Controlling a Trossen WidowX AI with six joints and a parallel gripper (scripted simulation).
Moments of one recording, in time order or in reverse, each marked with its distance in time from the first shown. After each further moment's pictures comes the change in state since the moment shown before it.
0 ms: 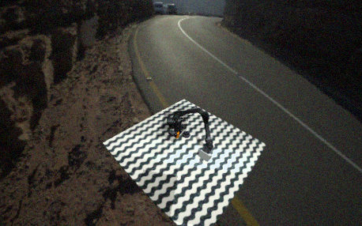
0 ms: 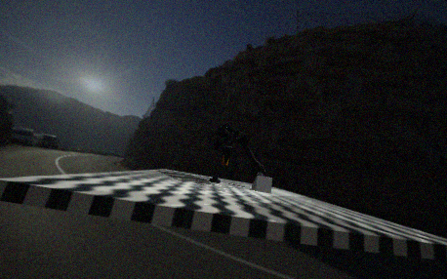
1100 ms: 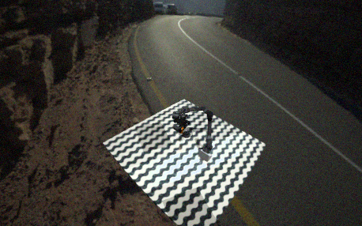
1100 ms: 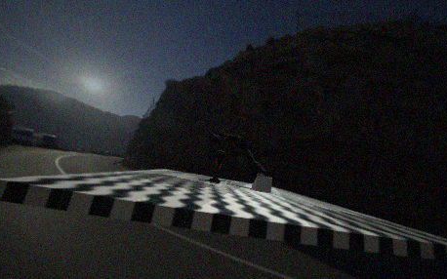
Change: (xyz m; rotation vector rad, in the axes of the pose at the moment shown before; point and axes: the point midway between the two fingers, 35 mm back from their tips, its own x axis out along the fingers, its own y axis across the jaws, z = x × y) arm 0.022 -0.097 0.037 -0.003 -0.005 0.014
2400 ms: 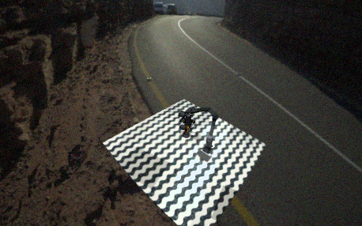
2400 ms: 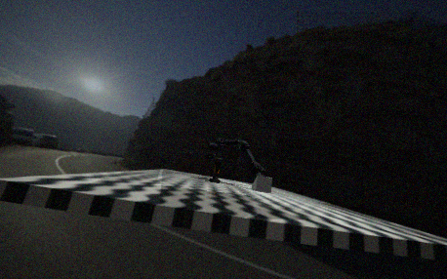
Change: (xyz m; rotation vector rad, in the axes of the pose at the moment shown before) arm 0.038 -0.093 0.004 0.010 -0.004 -0.032
